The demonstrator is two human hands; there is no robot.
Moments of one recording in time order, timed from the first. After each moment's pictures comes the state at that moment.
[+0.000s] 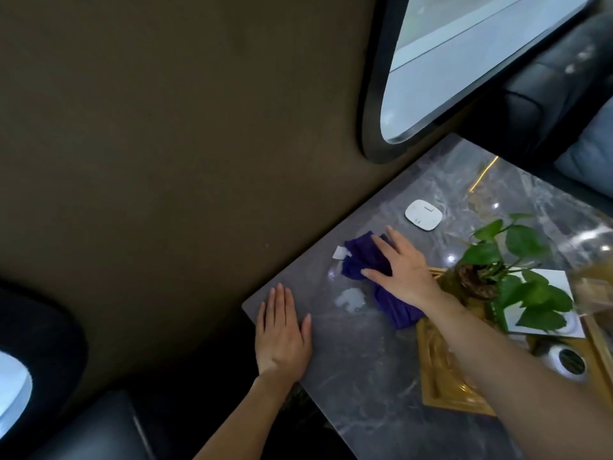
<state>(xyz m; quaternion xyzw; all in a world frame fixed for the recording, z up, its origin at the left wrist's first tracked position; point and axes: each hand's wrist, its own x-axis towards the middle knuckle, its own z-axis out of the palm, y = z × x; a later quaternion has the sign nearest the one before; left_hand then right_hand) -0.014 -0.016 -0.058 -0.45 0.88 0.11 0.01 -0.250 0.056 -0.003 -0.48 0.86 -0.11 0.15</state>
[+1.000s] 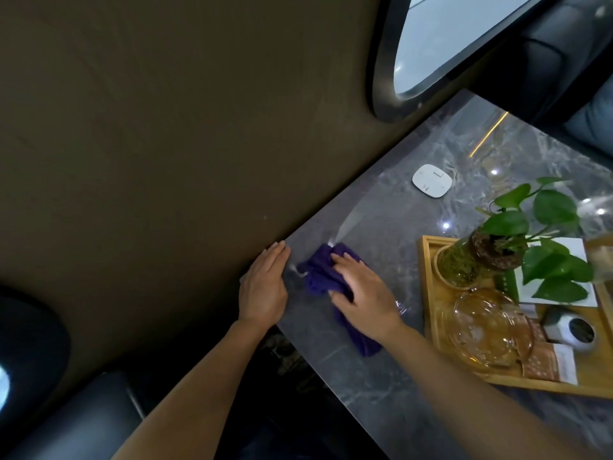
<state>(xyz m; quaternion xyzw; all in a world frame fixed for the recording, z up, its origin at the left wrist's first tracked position) -0.011 -0.074 -0.053 -0.35 0.90 0.23 -0.10 -0.145 0.065 -0.030 -0.49 0.80 -0.26 0.21</state>
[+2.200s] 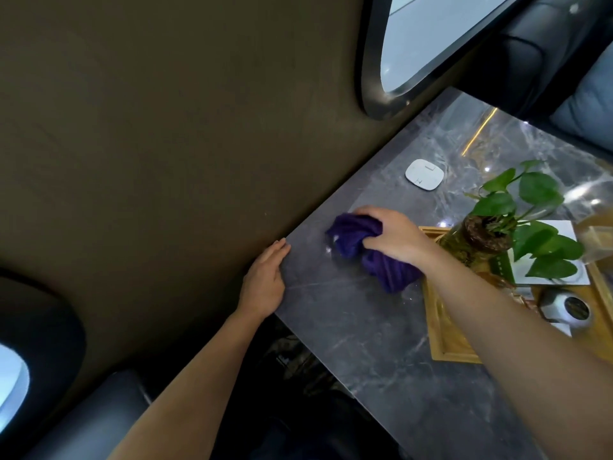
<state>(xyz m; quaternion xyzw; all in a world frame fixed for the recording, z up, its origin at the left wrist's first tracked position) -0.009 -0.088 -0.045 -0.37 0.85 0.37 -0.06 -0.221 0.035 0.025 -0.42 0.81 -0.26 0.30</state>
